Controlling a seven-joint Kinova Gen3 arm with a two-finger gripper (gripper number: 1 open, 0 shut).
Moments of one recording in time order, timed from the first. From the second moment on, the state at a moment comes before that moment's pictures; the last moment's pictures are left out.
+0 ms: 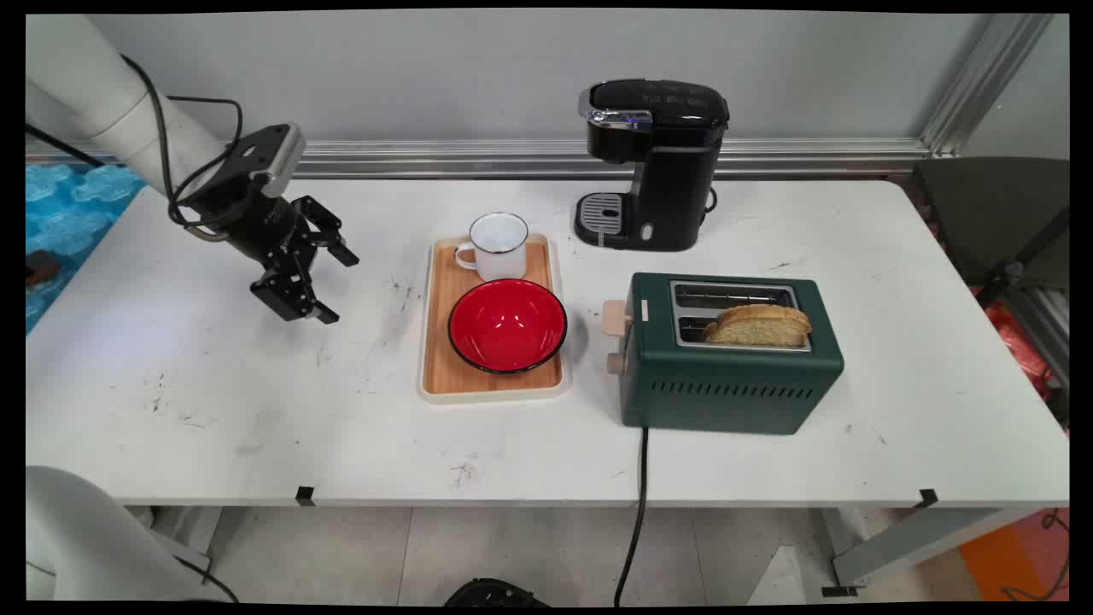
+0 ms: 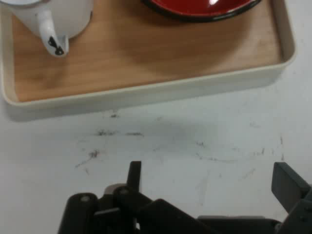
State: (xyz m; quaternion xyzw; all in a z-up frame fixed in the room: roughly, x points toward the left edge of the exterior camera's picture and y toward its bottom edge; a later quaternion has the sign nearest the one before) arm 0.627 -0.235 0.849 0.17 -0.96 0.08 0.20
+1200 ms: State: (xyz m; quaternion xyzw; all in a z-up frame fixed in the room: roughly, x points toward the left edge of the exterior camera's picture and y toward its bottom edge) arm 0.501 -0.279 0.899 0.19 -0.92 0.09 0.33
